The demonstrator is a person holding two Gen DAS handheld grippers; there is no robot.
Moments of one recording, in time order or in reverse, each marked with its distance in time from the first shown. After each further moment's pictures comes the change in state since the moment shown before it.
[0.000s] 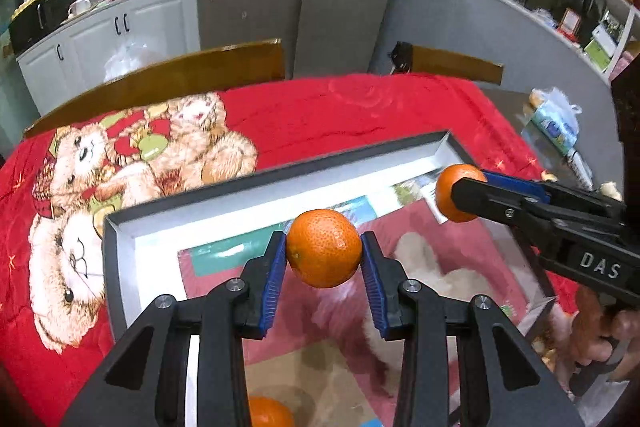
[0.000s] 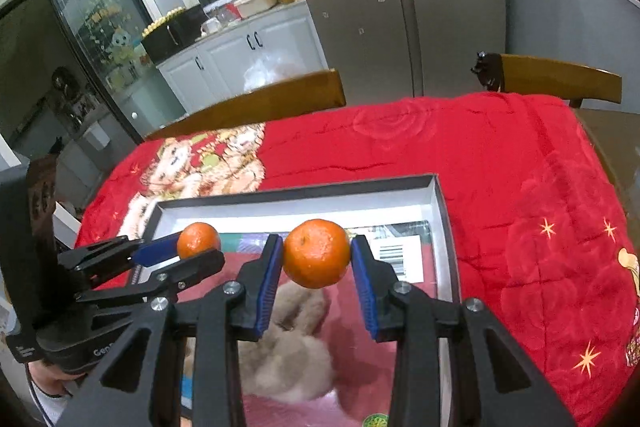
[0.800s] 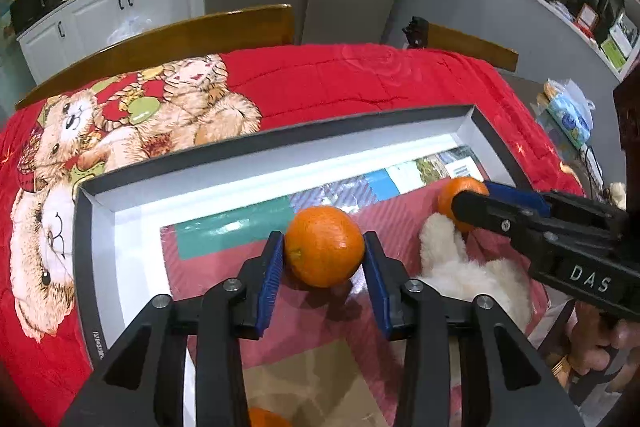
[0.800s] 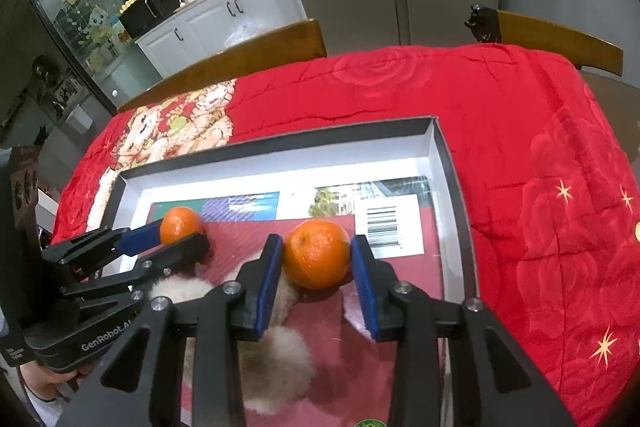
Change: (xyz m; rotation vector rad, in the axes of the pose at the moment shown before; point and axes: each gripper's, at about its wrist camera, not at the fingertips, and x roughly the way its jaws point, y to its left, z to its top) left arm 0.028 0.005 -0.009 -0.032 0.072 0.002; right arm 0.035 -0.009 -0.010 0.030 0.109 -0.040
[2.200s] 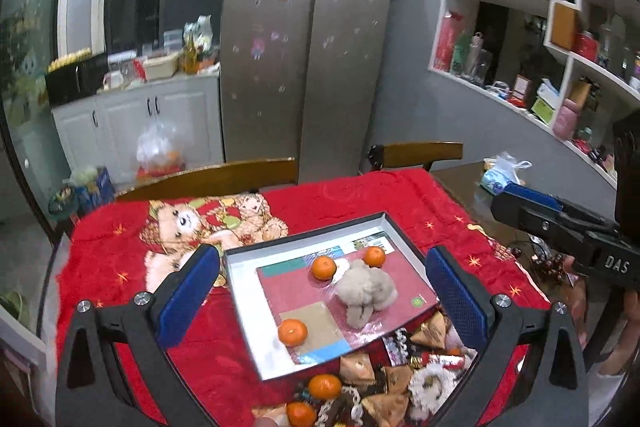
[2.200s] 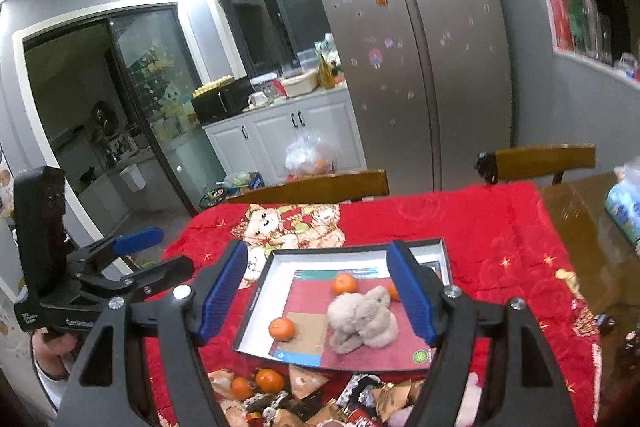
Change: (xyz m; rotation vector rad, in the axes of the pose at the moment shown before) left arm -0.288 -0.012 -0.048 0.071 -0.406 0.004; right arm -0.259 0.097 -0.043 -0.111 -0.441 0.102
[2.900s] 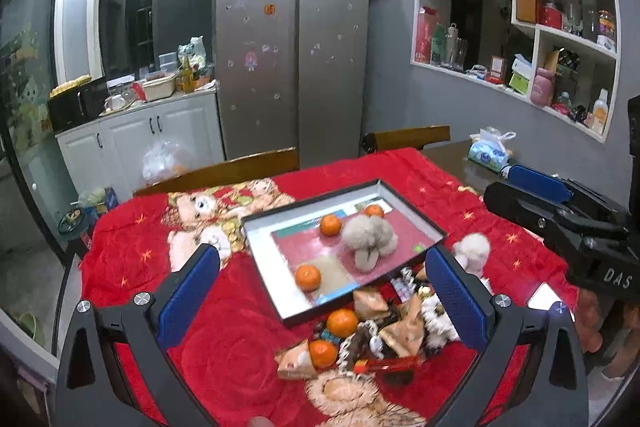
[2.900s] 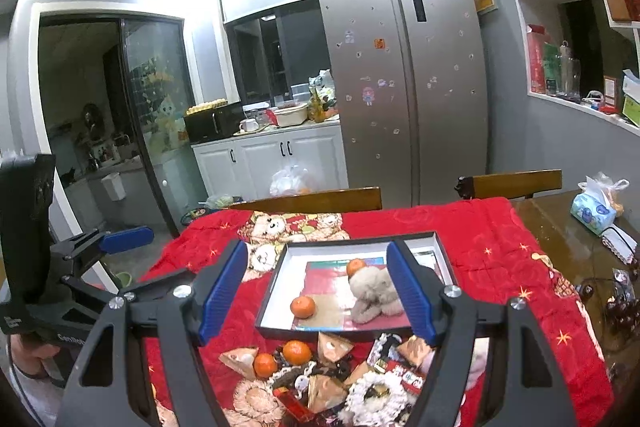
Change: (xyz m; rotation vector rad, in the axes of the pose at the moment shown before) left arm -0.061 0.008 -0.083 0.096 -0.042 0.013; right arm -0.051 0.082 -0.092 -0.072 -0.133 -0.108
